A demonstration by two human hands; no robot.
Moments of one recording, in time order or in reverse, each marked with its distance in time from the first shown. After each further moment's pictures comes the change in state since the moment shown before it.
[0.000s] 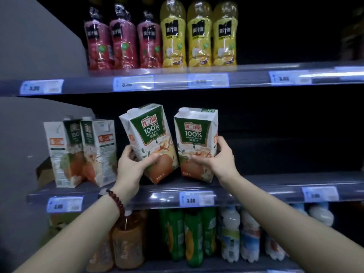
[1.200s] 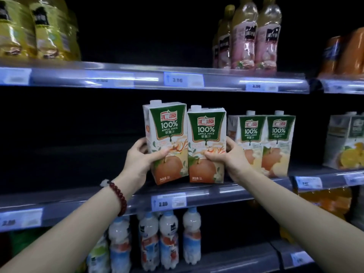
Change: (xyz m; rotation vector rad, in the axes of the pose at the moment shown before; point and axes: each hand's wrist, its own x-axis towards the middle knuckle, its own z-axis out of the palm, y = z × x) left_hand -0.090 -0.018 0.413 -0.180 -0.274 -0.143; right_hand 0.052 0.018 -0.425 0.151 -0.029 0.183
